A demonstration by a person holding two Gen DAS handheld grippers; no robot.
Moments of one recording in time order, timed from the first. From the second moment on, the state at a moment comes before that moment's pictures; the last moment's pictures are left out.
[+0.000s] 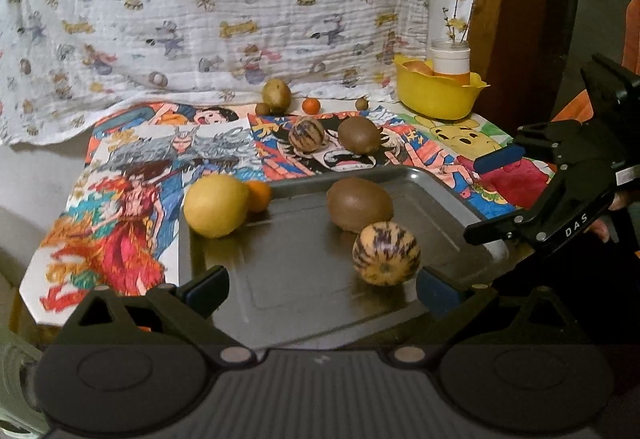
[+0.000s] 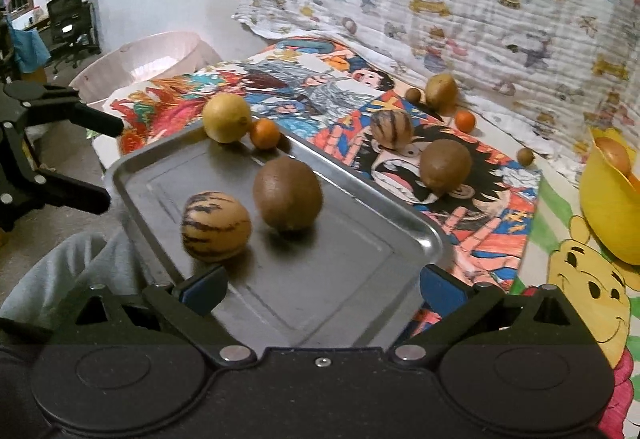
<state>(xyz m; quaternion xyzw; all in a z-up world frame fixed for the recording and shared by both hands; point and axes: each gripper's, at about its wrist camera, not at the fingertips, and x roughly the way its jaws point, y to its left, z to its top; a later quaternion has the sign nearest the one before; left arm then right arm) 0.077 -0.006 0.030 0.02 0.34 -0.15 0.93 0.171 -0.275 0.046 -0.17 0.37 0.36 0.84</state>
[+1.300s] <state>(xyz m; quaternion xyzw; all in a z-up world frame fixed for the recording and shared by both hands) 0.312 -0.016 0.022 -0.01 0.41 -0.14 0.90 0.341 -0.259 0.000 -0.14 0.36 0.32 0.86</state>
